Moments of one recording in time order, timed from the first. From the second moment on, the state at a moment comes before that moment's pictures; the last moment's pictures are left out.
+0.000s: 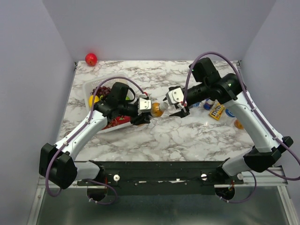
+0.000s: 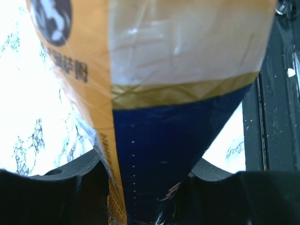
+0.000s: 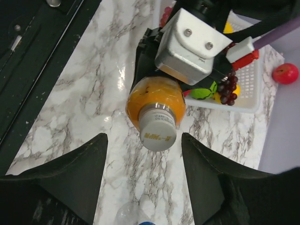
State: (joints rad) left arm -0.49 1.27 1.04 -0.52 0.86 0.71; right arm 0.65 1.47 1.84 -1.22 -0.81 -1.24
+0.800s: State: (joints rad) left arm -0.53 1.29 1.05 -0.58 0.82 0.78; right arm 0.71 1.47 1.79 -1.21 -0.76 -1.26
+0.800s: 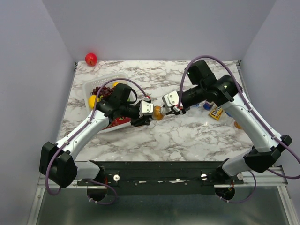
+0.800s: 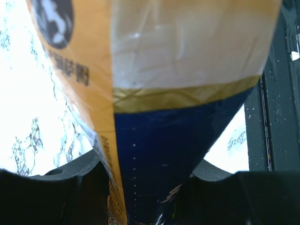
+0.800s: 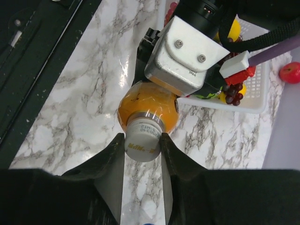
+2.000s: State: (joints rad) left arm -0.62 1.08 0.87 -0.34 0.60 0.59; right arm 0.54 1.29 1.61 -0.88 -1.00 -0.81
